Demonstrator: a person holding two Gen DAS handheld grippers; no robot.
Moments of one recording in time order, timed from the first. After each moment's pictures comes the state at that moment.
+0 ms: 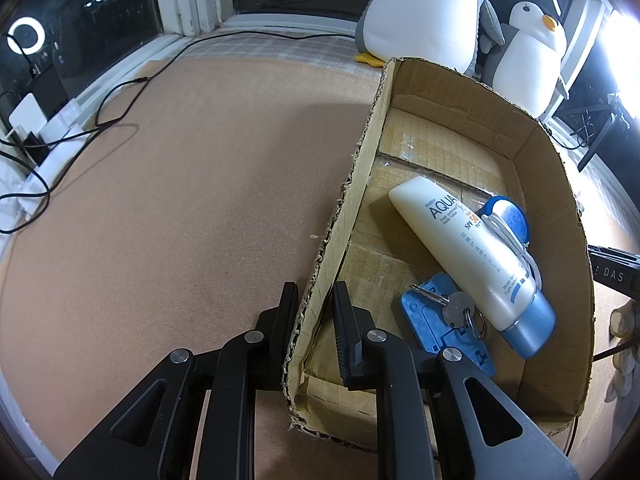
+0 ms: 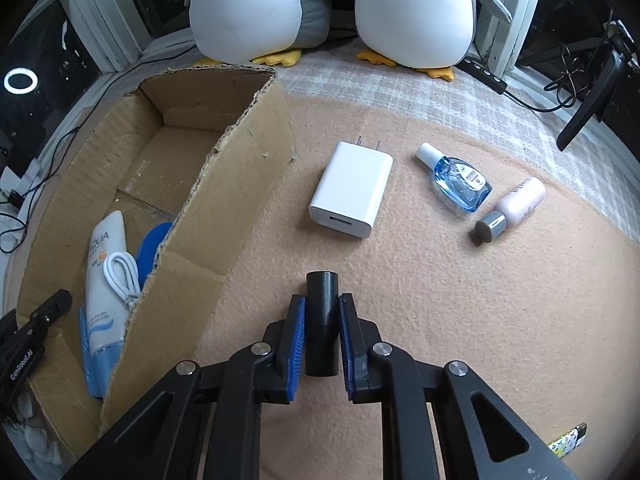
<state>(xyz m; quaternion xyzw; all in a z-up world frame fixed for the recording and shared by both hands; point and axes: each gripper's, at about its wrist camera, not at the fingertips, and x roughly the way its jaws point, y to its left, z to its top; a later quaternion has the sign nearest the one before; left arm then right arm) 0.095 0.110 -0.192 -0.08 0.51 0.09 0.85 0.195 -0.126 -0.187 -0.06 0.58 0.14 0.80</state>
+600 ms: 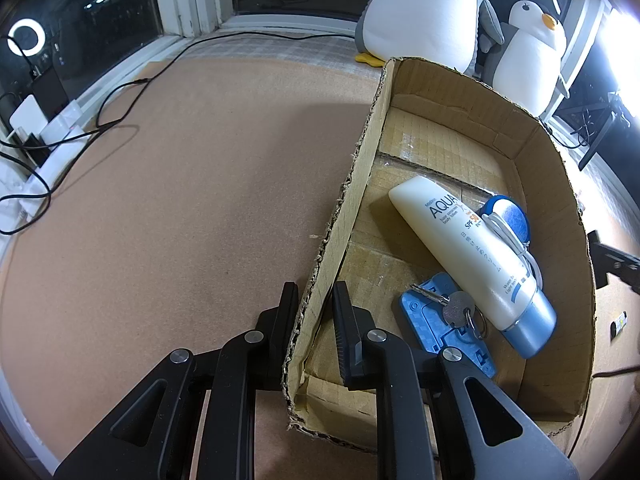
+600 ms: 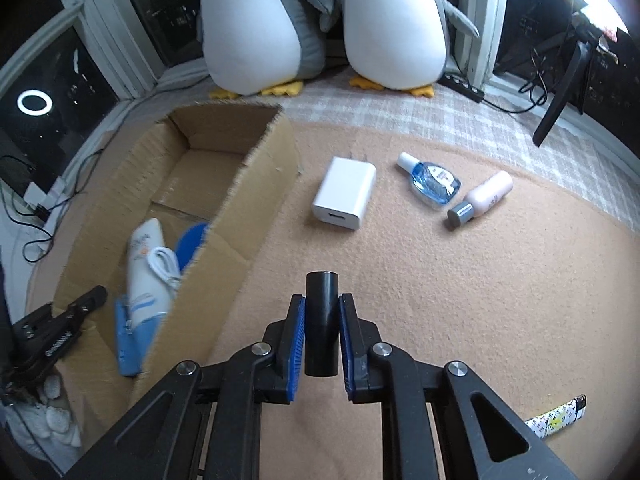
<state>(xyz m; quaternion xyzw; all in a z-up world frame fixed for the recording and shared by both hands) 0.095 0.110 -0.192 -0.09 0.51 0.09 0.85 0.166 -0.146 -0.149 -0.01 0.54 0.16 0.82</state>
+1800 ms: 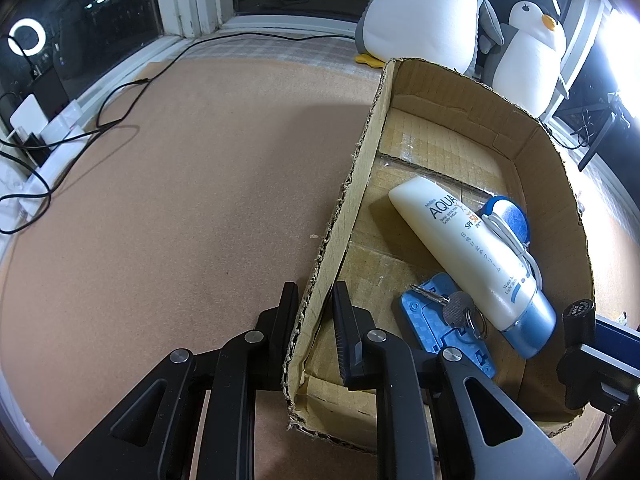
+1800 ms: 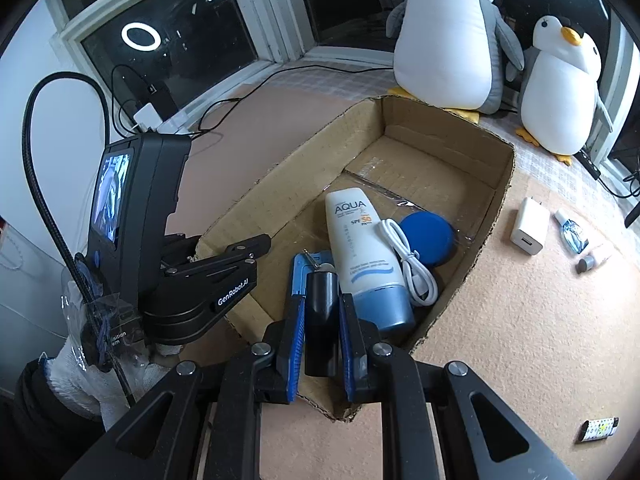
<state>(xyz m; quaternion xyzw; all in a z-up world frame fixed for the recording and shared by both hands) 0.095 0.110 -0.193 -0.09 0.51 0.09 0.85 0.089 -0.036 -0.119 -0.08 0.51 0.32 0.79</state>
